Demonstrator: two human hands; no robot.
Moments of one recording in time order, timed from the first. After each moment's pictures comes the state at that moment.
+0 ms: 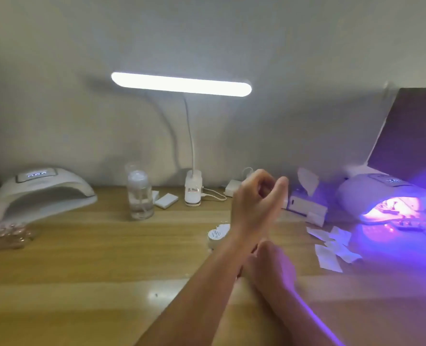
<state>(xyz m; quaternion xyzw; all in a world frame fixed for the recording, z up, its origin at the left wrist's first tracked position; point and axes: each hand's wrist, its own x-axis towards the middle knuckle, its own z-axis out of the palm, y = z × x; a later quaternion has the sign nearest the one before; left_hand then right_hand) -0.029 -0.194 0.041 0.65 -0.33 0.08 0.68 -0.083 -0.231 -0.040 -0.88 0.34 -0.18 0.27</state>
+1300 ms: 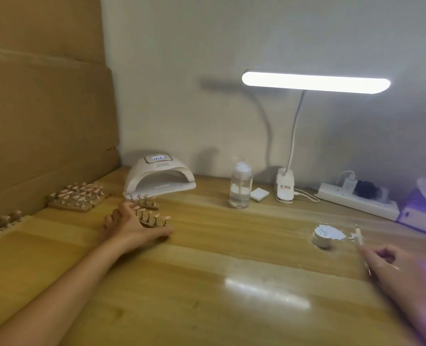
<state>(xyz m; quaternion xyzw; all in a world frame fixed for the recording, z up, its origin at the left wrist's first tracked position) 0.107 0.206 -0.047 0.95 0.07 0.06 0.28 -0.082 -0.269 -0.081 -0.85 0.33 -0.28 0.31</state>
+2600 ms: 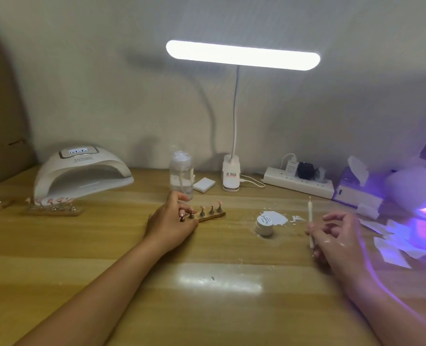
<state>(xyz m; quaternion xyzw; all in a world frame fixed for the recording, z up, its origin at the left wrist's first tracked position) 0.098 0.011 -0.053 0.89 -0.21 0.07 0.40 -0.075 -0.256 -0.062 -0.74 0.23 -0.37 0.52</state>
